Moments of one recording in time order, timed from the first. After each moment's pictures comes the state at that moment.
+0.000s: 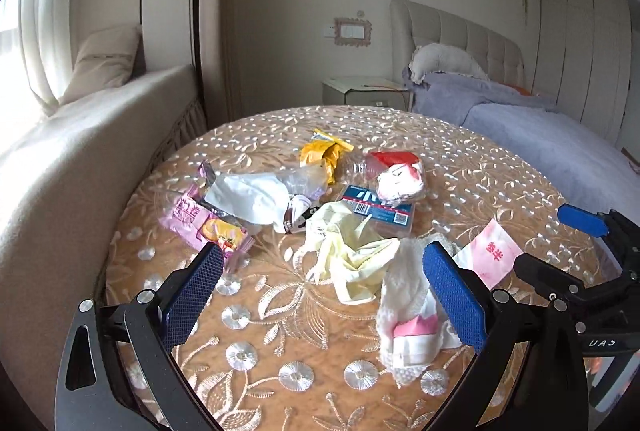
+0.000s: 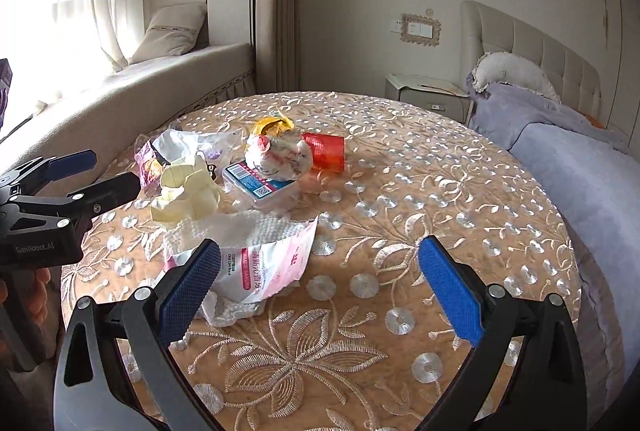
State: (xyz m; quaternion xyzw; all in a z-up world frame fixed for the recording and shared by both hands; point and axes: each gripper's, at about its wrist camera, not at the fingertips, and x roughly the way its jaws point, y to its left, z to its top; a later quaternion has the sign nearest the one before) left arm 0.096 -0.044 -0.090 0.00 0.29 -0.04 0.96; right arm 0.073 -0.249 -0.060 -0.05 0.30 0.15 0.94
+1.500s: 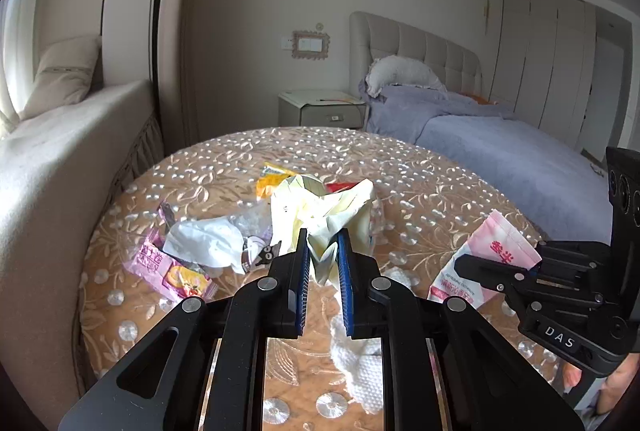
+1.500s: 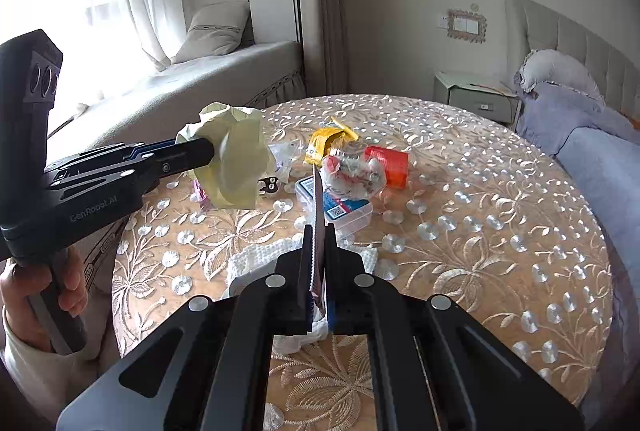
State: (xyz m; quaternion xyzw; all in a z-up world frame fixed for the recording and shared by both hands) left arm 0.103 -0.052 -0.054 -0.01 0.26 -0.13 0.96; right arm 0.078 -0.232 -0.029 -0.04 0.31 0.24 0.92
